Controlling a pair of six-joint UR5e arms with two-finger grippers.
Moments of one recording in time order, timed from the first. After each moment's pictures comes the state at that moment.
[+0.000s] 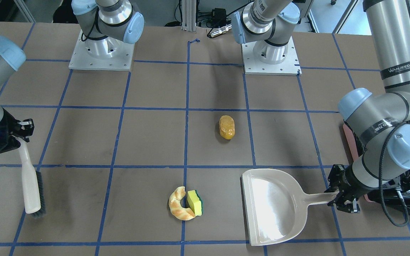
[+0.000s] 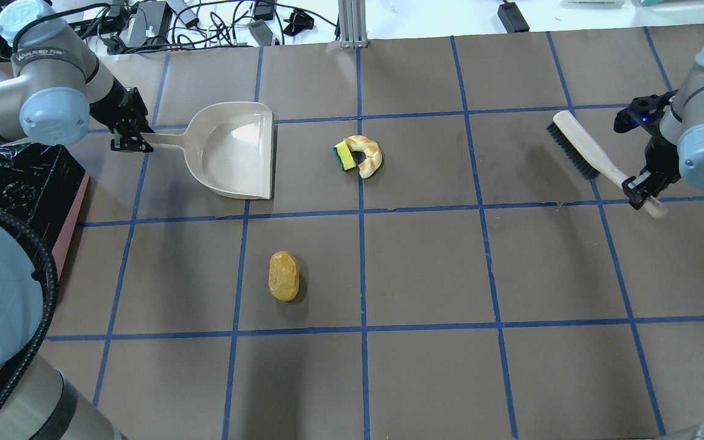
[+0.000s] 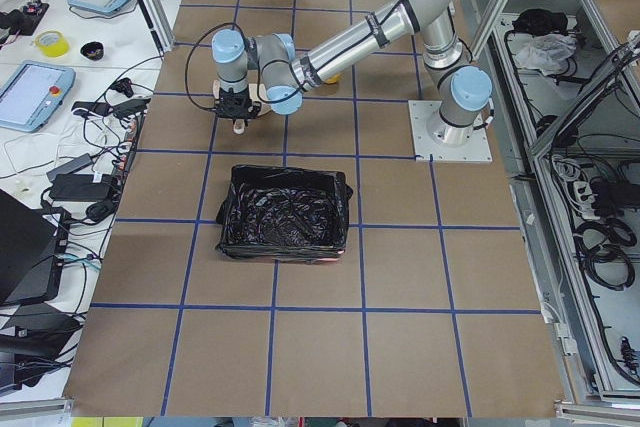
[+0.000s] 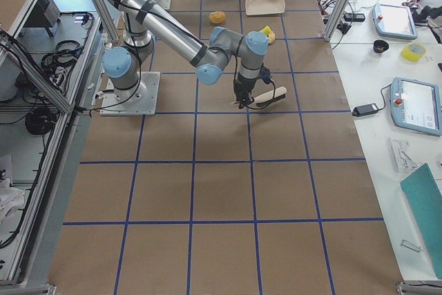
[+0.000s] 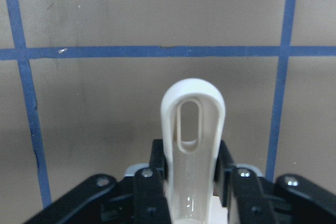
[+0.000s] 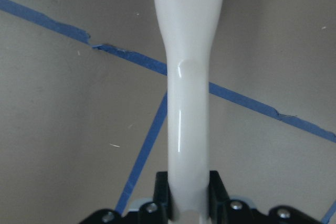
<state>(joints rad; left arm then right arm) -1.30 -2.07 -1.54 -1.00 1.55 -1.28 1.16 -1.34 1.89 -2.06 -1.74 -0.79</state>
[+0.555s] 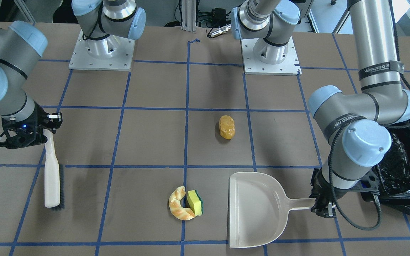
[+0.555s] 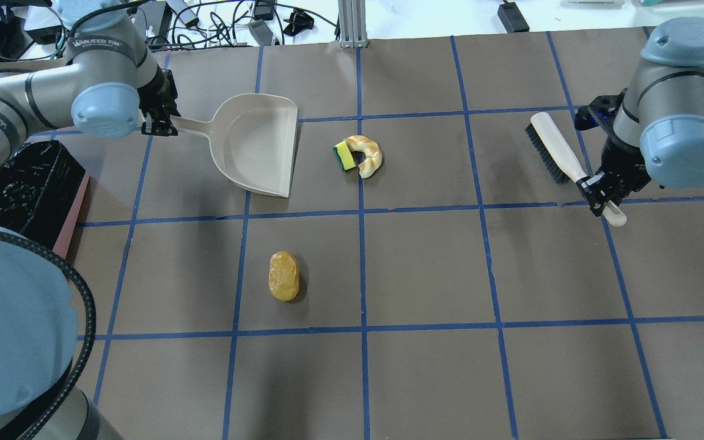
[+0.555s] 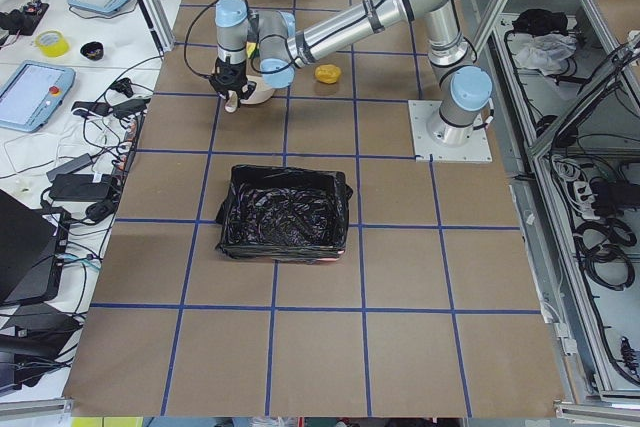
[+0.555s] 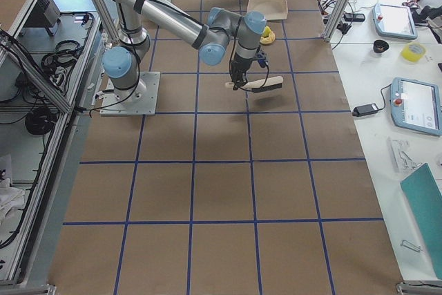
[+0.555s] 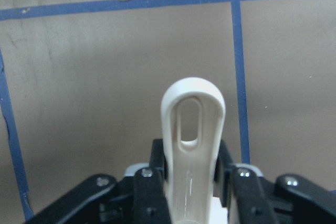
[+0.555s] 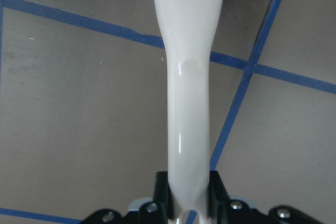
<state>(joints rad) -1.44 -2.08 -1.53 -0.94 1.65 -1.34 1.31 -1.40 1.89 -1.91 -1.74 -0.49</state>
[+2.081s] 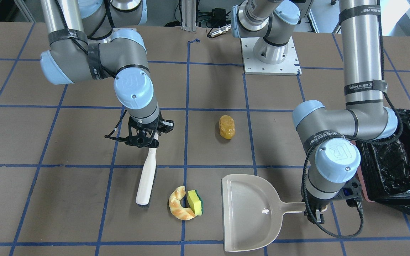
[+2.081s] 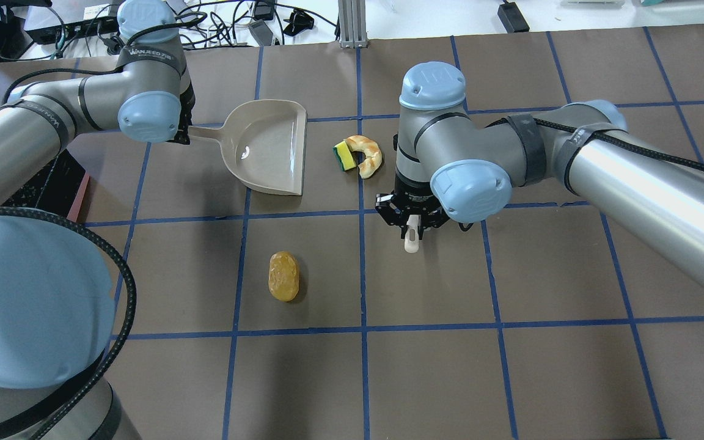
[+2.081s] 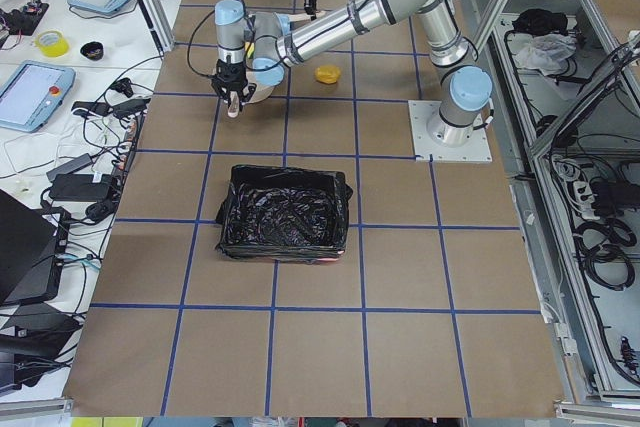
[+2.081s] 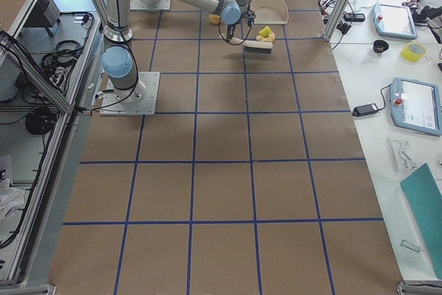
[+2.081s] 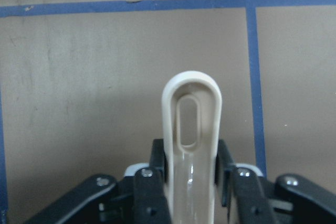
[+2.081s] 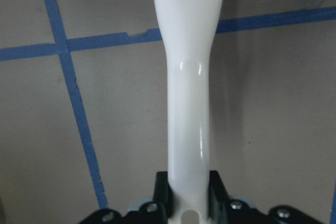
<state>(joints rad) -1.51 -2.16 -1.49 -0.94 1.83 -1.44 1.83 -1.24 1.78 -1.94 -1.50 0.37</state>
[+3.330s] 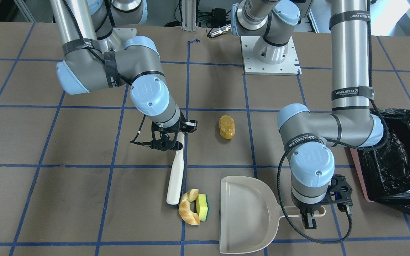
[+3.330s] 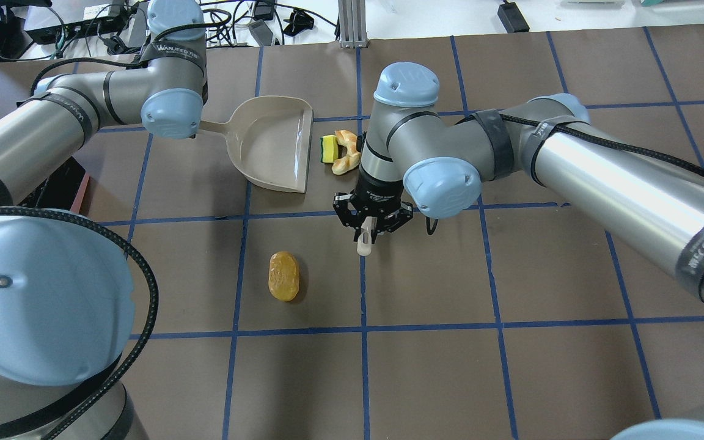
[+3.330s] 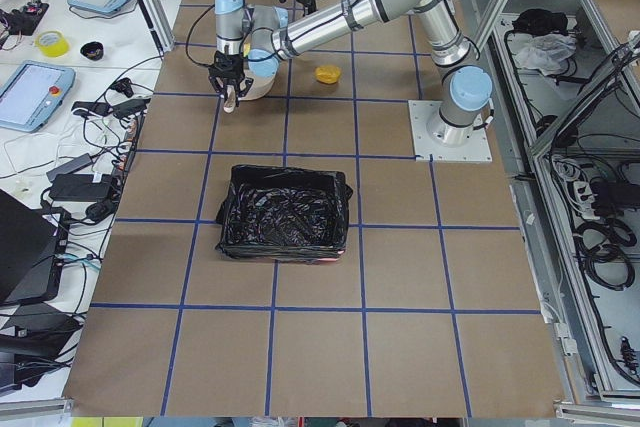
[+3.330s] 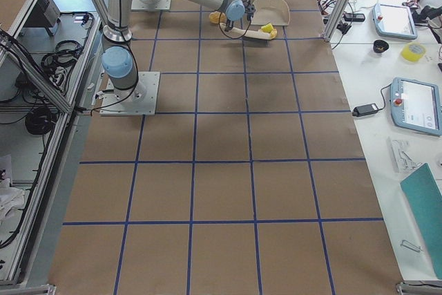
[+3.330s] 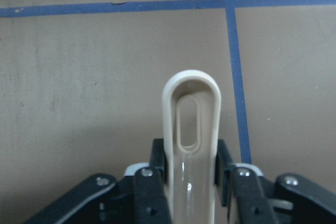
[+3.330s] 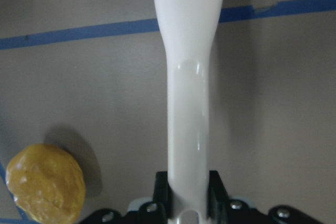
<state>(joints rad) -1.55 -2.19 -1.45 -0.93 1.90 -1.47 1.90 -1.17 1.70 -1.95 -1.28 0.39</state>
